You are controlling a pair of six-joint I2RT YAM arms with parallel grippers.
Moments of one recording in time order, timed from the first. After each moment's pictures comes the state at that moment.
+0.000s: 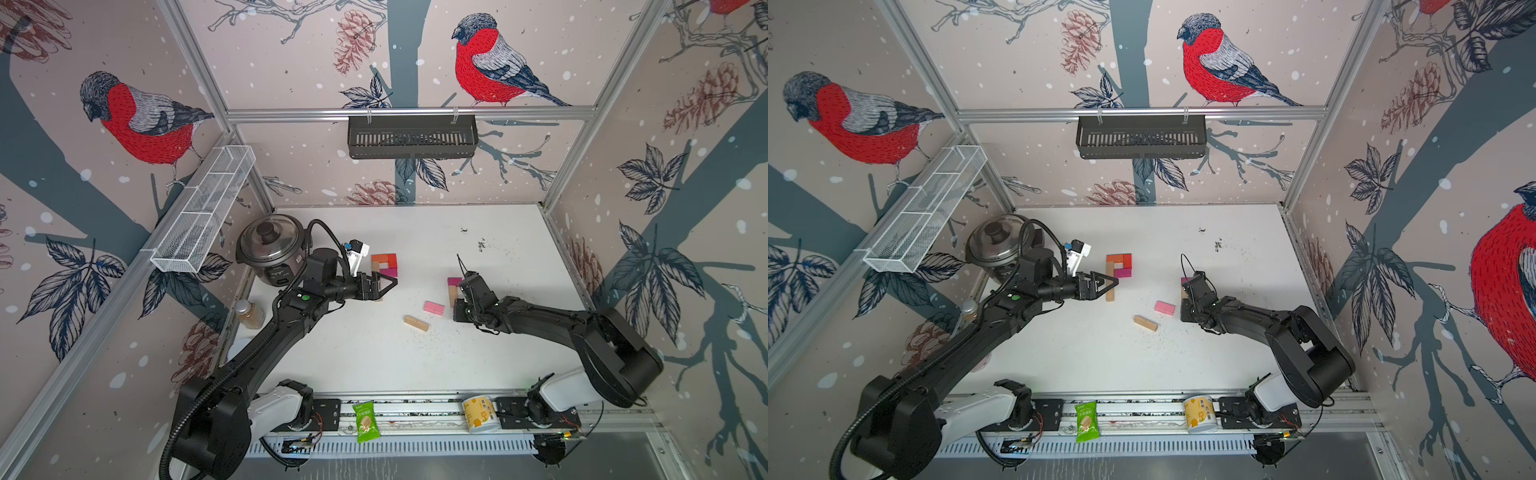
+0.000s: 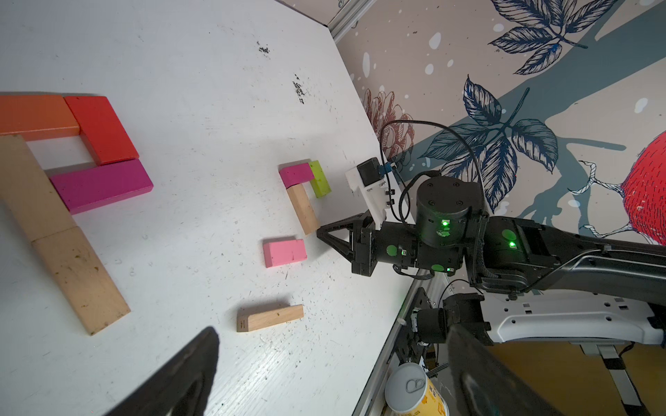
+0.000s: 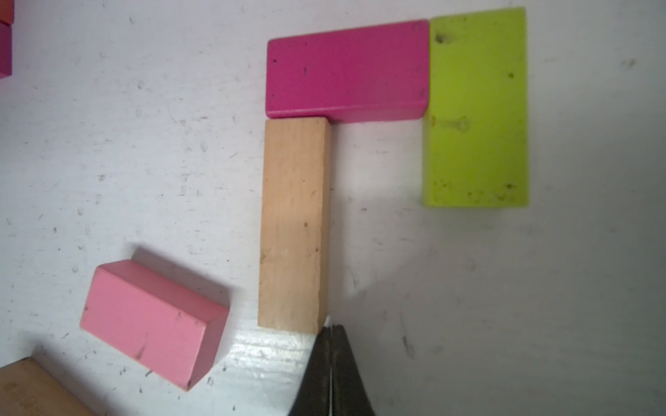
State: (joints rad) left arm -0.34 1.14 0.74 -0.14 0.76 -0.50; right arm 0.60 1.49 0.61 -0.15 0.07 0.58
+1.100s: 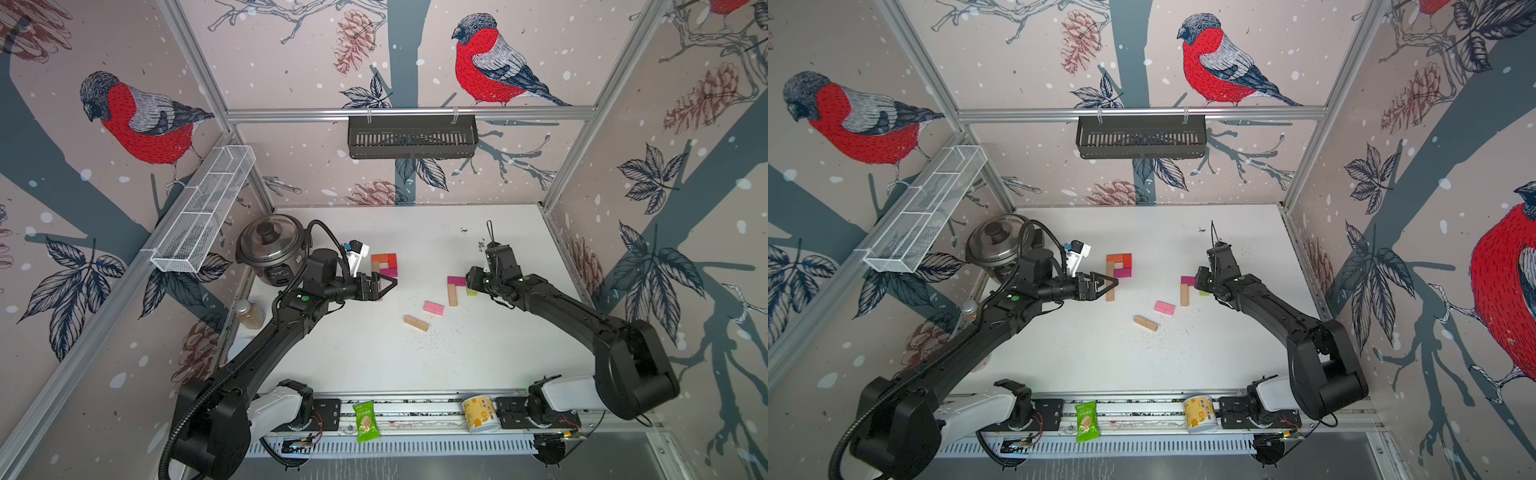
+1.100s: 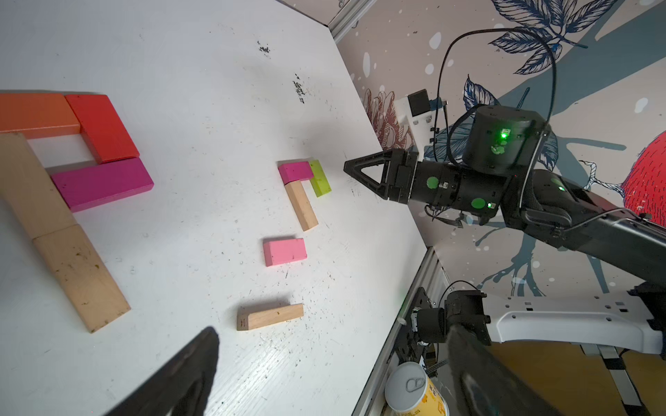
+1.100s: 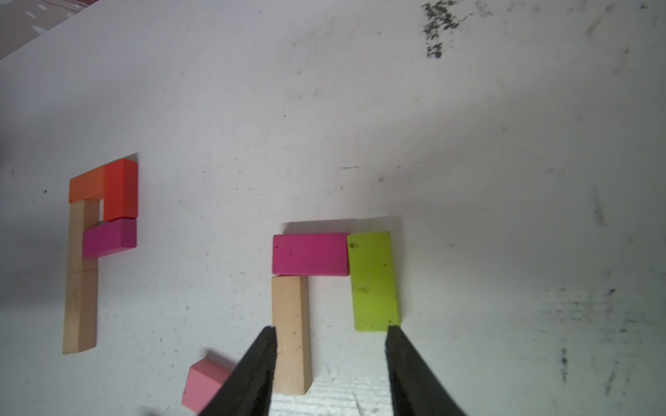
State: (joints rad) left arm -0.34 1.13 0.74 -0.14 0.75 -0.51; right arm 0.33 1.41 0.80 -0.26 -0.03 0.50
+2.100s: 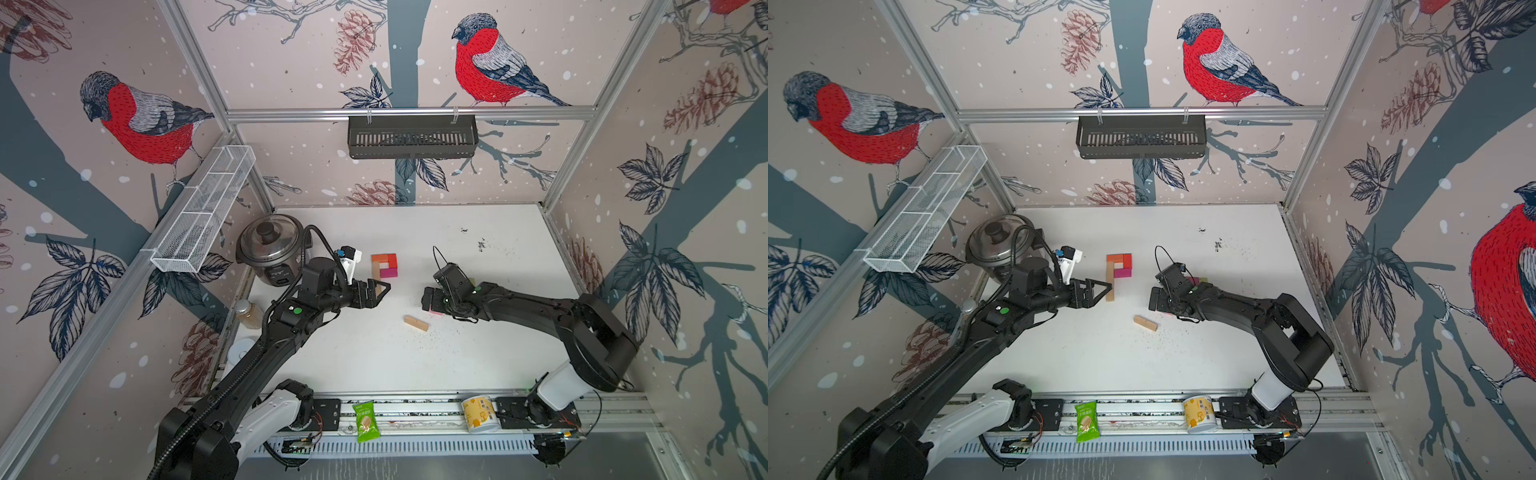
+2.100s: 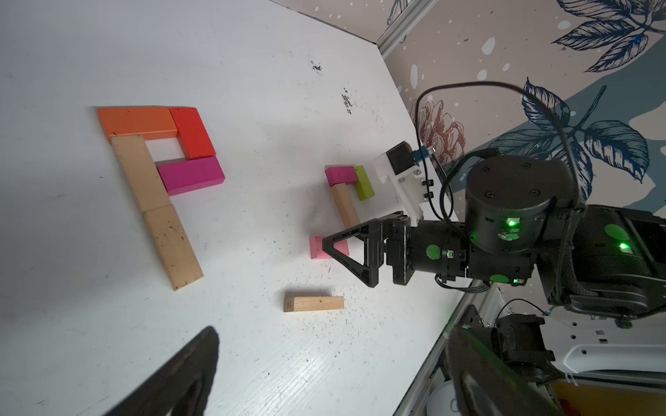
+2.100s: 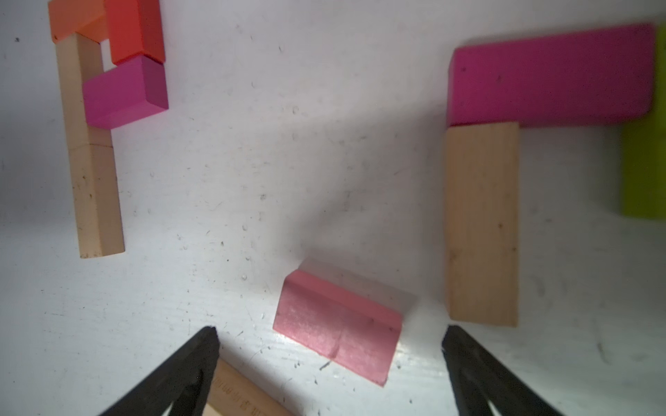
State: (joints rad) left arm -0.39 0.97 0.71 -0.28 0.51 -0.45; right arm 0.76 1.62 0.88 -0.30 0.06 0.82
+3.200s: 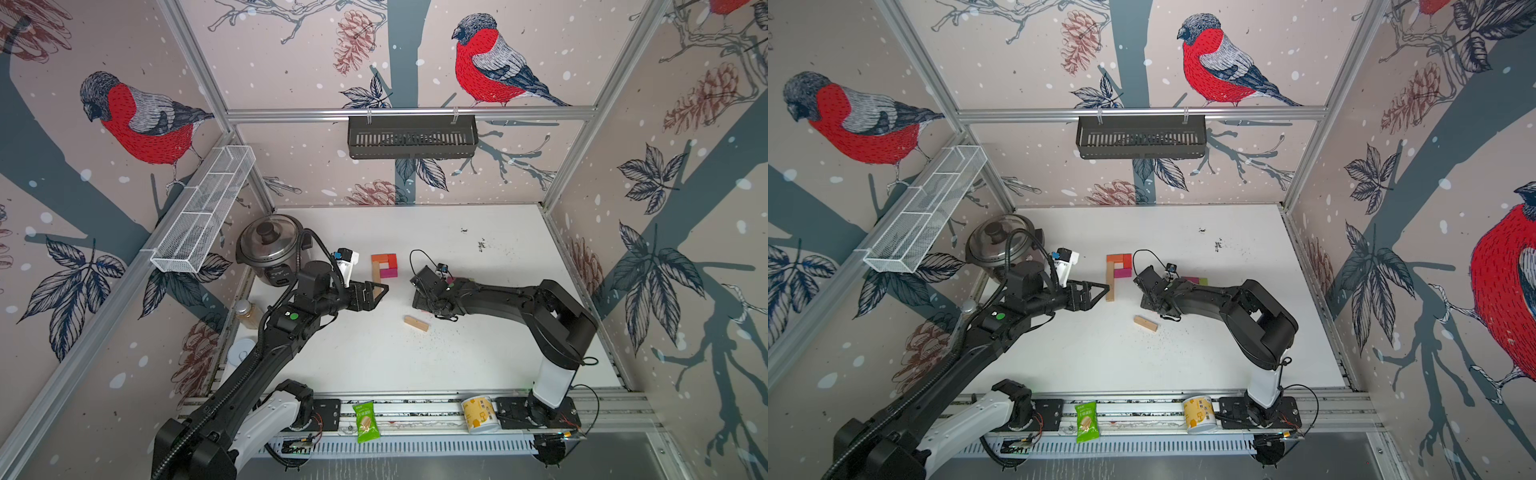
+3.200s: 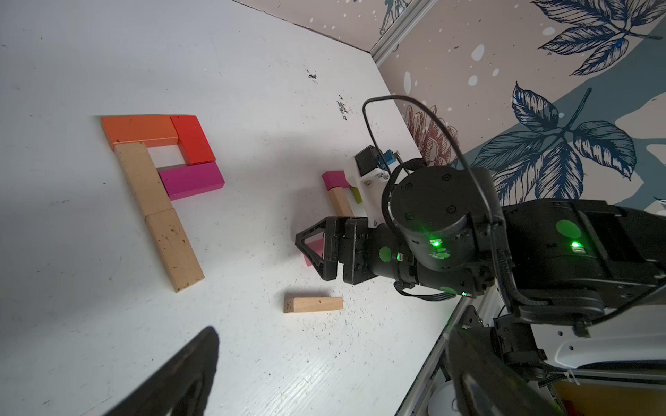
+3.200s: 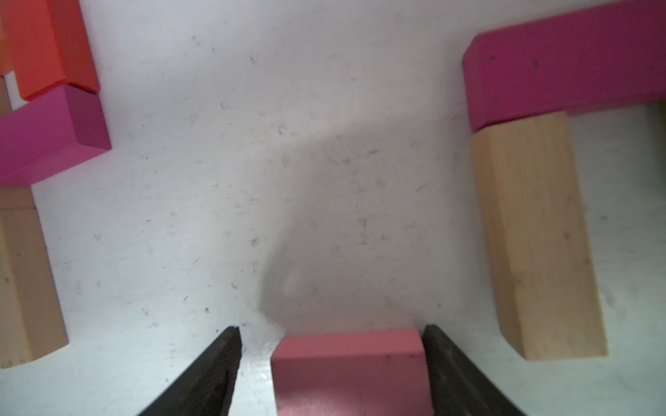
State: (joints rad) left arm -0.37 0.94 0.68 -0.26 0.54 -0.45; right arm 0.86 1.82 1.06 -0.39 0.25 0.99
